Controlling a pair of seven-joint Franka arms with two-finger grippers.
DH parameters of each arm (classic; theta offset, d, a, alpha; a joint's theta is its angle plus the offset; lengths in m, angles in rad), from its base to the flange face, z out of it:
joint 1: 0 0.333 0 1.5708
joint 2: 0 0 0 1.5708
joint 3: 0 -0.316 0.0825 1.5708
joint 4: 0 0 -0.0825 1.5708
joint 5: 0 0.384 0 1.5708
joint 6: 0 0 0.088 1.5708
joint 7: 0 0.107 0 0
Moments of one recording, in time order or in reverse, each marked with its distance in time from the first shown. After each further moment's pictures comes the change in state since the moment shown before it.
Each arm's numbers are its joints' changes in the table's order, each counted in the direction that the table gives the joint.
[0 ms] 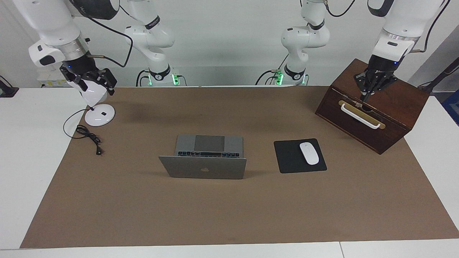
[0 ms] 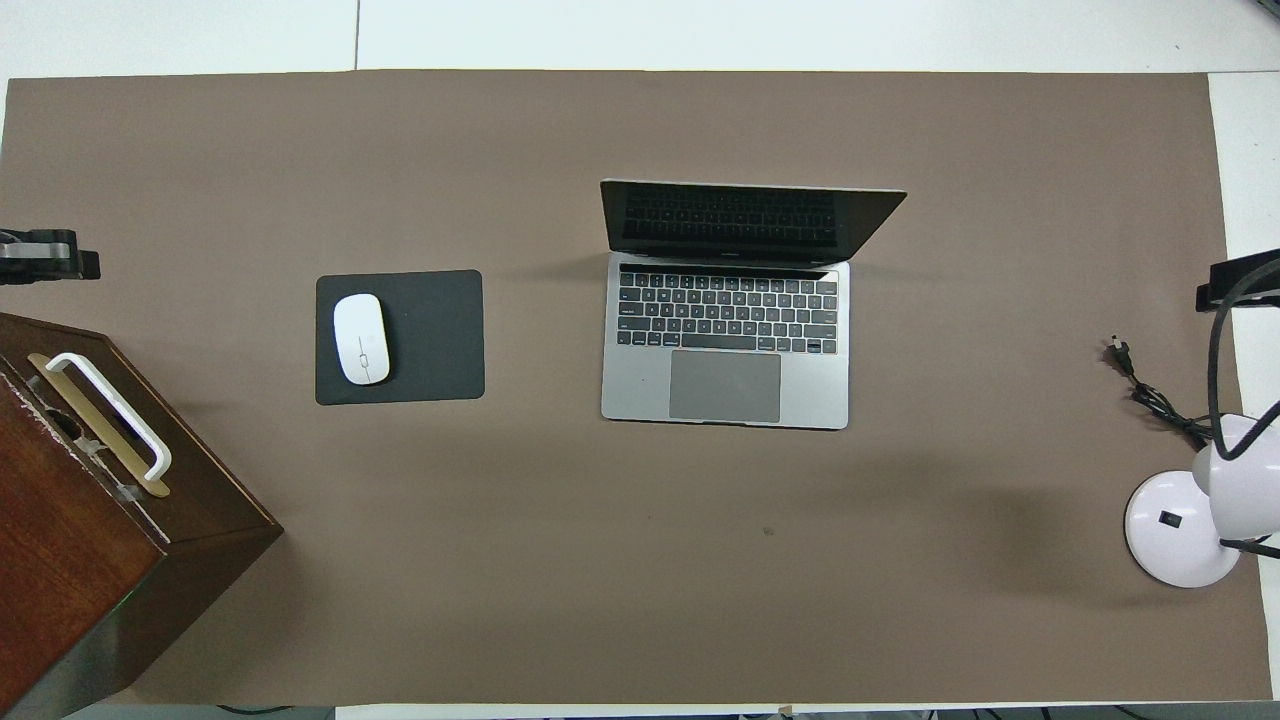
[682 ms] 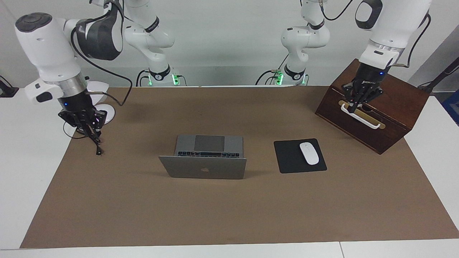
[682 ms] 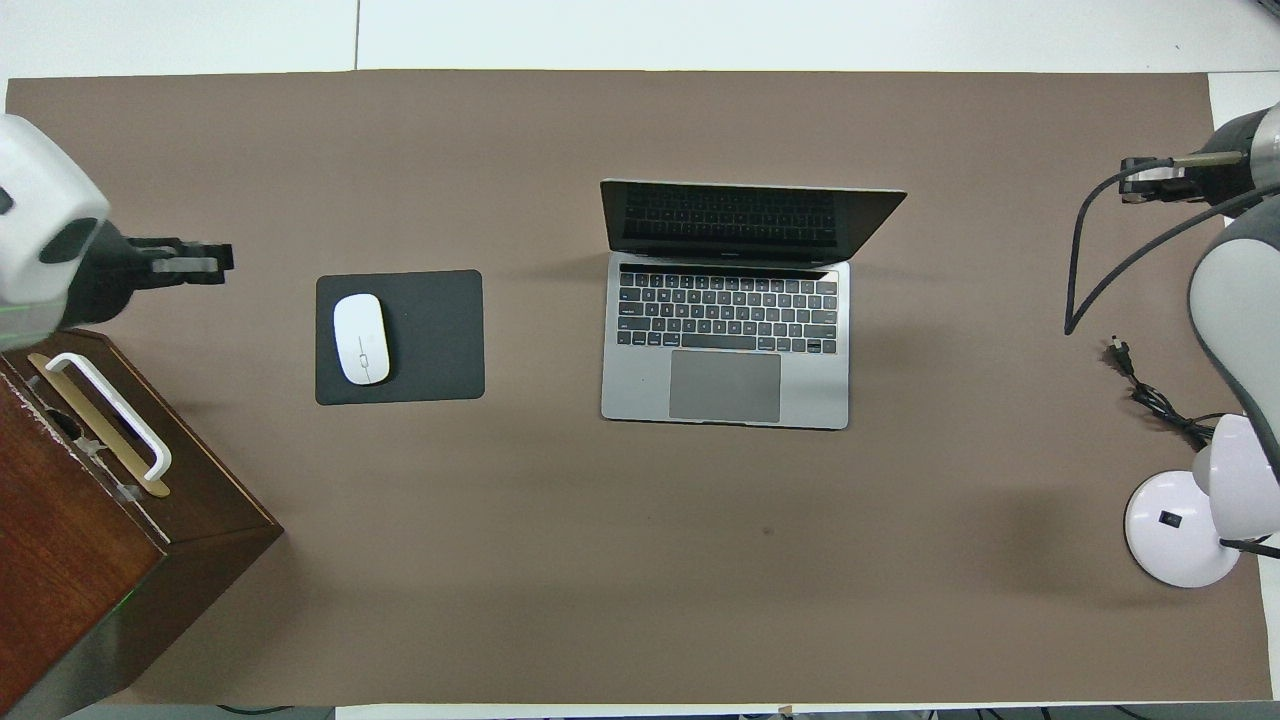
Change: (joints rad) left arm -0.113 0.079 0.018 0.287 -0.089 0.356 0.029; right arm 0.060 -0.193 -0.021 -0.020 0.000 0.359 -0.013
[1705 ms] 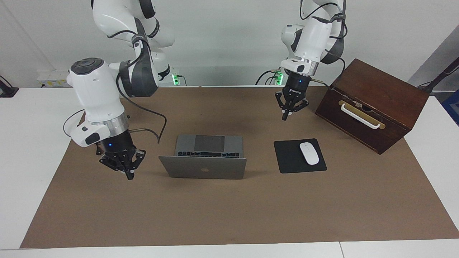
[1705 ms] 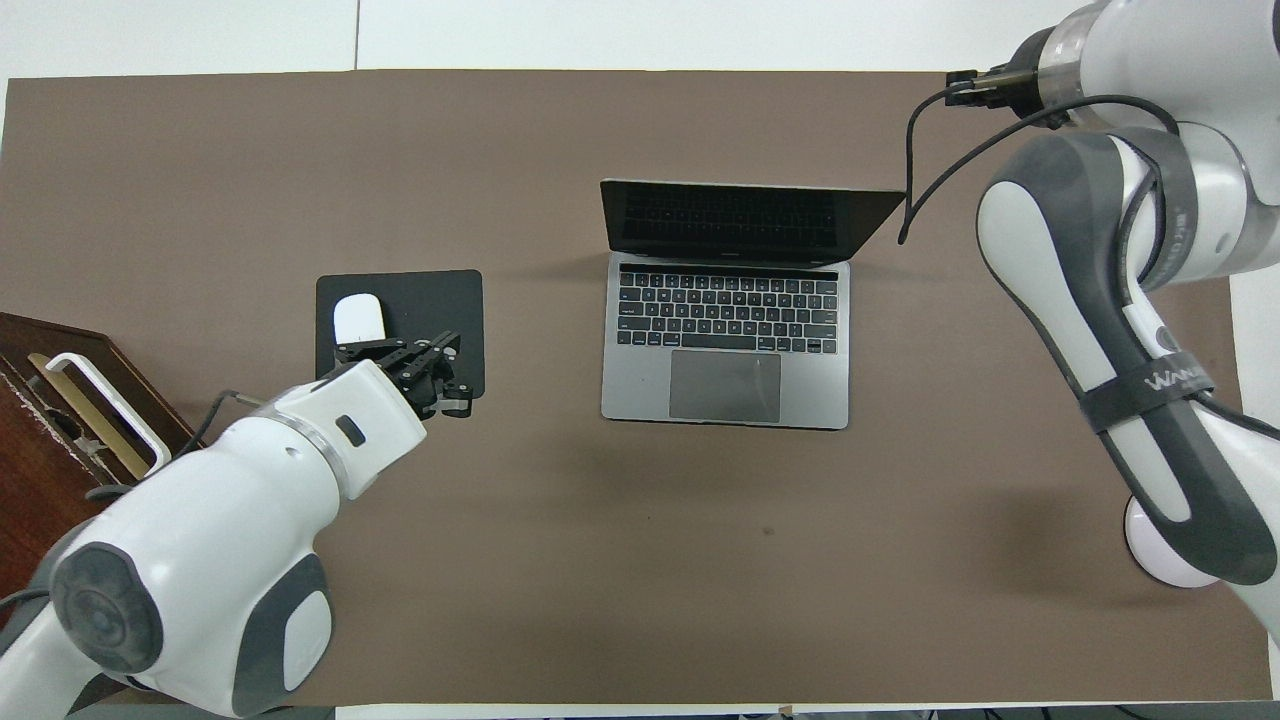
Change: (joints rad) left arm -0.334 0.090 0.001 0.547 -0.030 0.764 0.000; right arm 0.138 -0.289 -0.054 -0.270 0.001 0.175 0.074
